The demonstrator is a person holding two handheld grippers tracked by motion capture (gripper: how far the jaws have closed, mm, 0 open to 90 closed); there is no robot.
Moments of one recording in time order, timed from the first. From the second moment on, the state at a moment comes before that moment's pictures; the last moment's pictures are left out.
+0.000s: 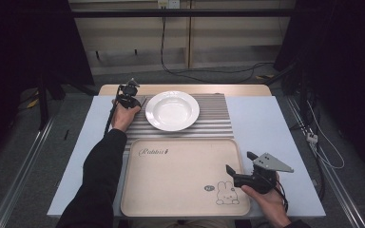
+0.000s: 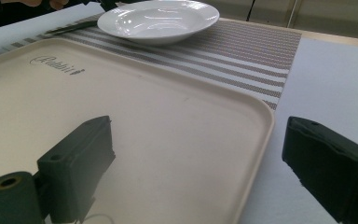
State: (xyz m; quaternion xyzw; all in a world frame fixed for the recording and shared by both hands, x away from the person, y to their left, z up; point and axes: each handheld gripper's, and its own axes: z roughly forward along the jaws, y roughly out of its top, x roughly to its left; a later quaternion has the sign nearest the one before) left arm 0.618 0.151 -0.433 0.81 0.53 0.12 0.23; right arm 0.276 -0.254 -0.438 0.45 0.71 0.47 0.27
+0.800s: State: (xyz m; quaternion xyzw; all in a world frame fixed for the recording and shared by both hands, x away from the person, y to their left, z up) left arm 0.605 0.167 -0.408 0.80 0.52 0.12 0.26; right arm 0.276 -0.253 -0.439 0.45 0.71 0.47 0.27
